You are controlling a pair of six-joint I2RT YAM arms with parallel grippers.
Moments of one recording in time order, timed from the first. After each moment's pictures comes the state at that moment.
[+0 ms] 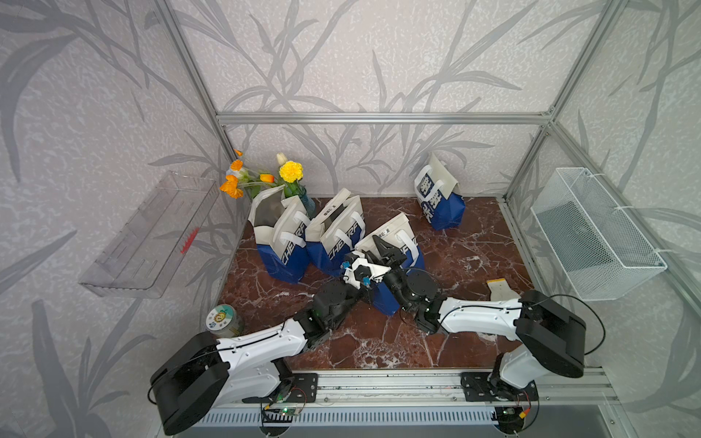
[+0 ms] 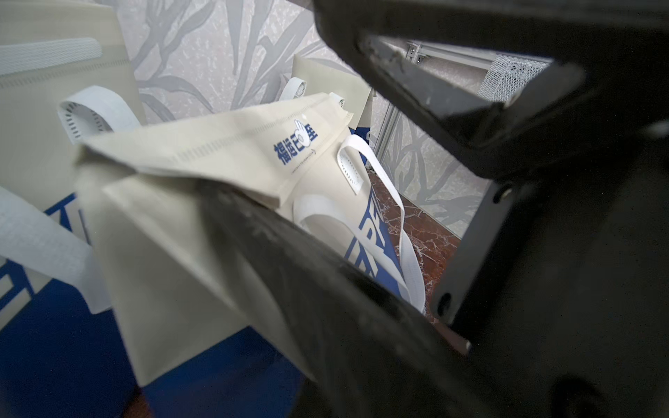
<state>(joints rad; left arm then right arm) -0.87 1.13 0.41 0.65 -0.21 -0.28 1.04 1.59 0.77 1.02 0.46 -1.00</state>
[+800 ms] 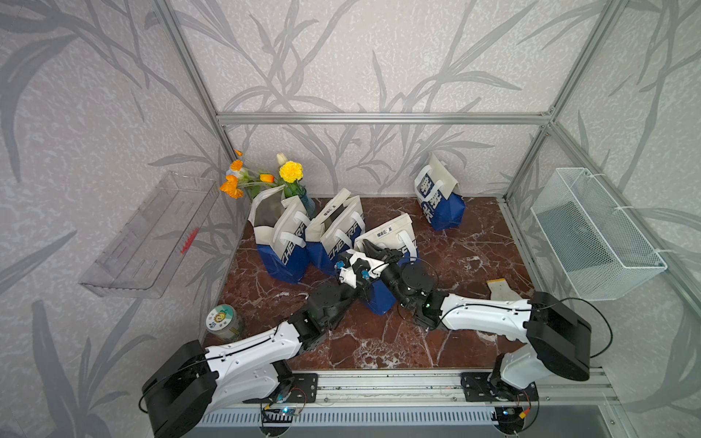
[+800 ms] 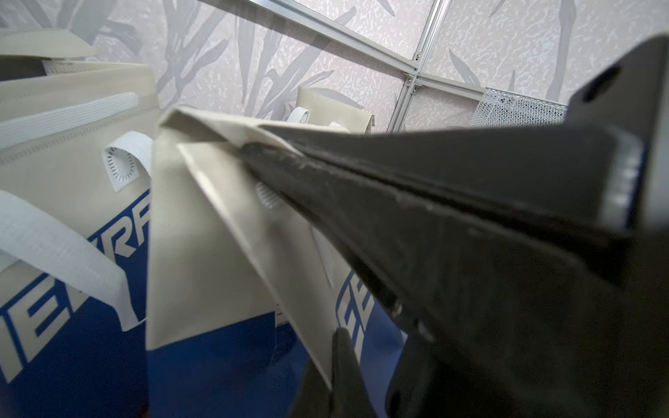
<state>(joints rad) -0.87 1.07 0.40 0.64 -0.23 -0.28 1.03 1.54 0.85 0.81 0.43 -0.84</state>
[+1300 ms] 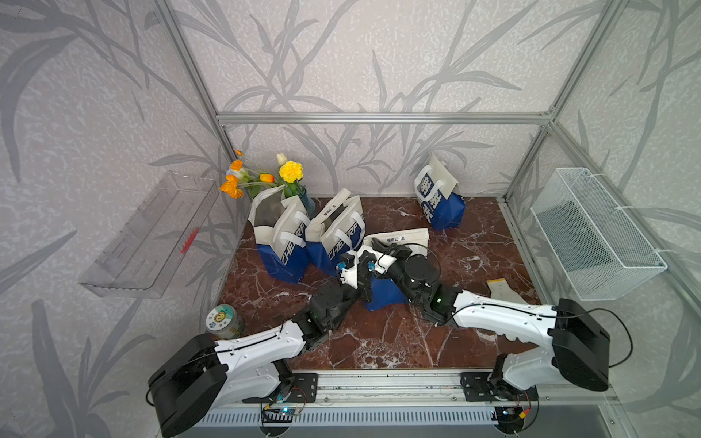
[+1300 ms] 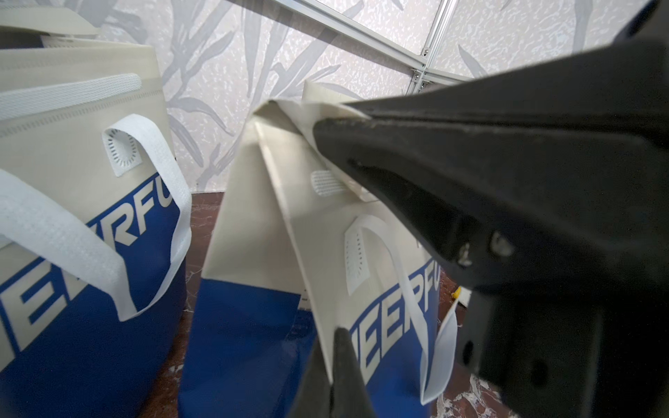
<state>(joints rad) -0.88 1.13 0.38 0.71 -0.27 -0.31 1.00 1.43 0.88 0.52 0.46 -0.77</state>
